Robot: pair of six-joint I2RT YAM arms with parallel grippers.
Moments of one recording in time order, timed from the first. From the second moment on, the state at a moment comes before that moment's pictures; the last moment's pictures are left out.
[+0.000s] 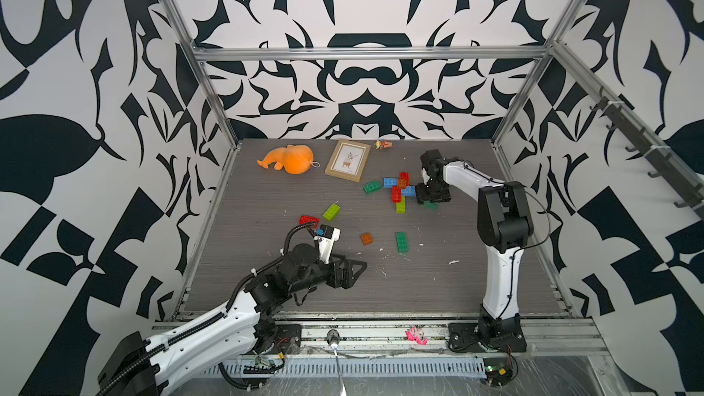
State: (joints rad) left arm -0.90 0.74 0.32 -0.01 0.20 -0.71; right arm 0.23 2.11 1.58 -0.84 0.06 0.16
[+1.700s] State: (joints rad) left arm -0.90 0.58 0.32 -0.13 0.16 -0.70; right arm 0.25 1.80 1.13 -0.70 -0.14 0.20
